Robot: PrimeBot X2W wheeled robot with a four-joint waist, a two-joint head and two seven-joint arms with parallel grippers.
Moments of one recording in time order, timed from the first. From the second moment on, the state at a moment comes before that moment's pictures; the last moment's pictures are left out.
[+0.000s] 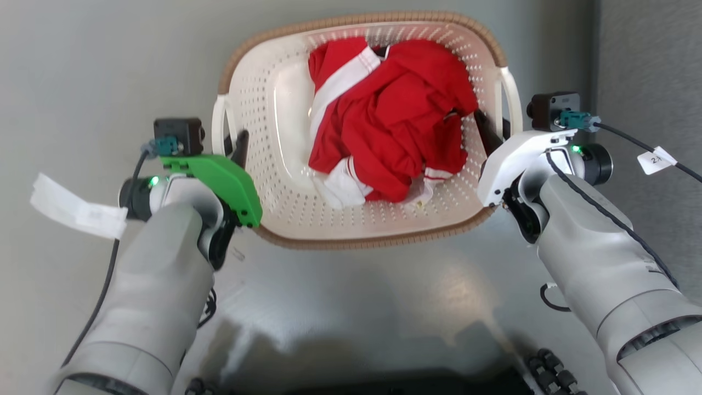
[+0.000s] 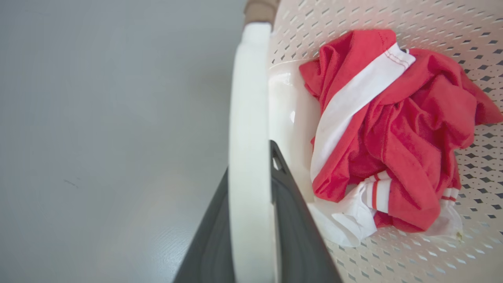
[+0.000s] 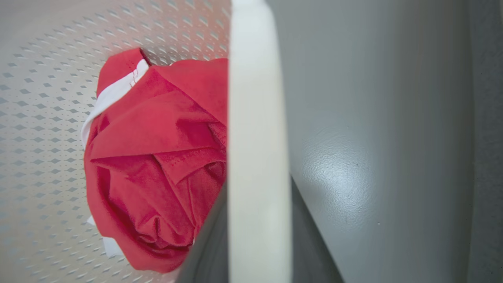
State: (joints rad) left arm -0.85 0.00 -0.58 1.07 -0.68 -0.13 -0.18; right arm -0.85 -0.05 0.49 1.15 0.45 0.12 -0.23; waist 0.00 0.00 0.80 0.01
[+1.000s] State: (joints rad) left arm -0.66 0.00 -0.65 1.14 -0.83 -0.13 -0.04; right arm -0.66 -0.05 0.69 1.10 0.68 0.11 0.02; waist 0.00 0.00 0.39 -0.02
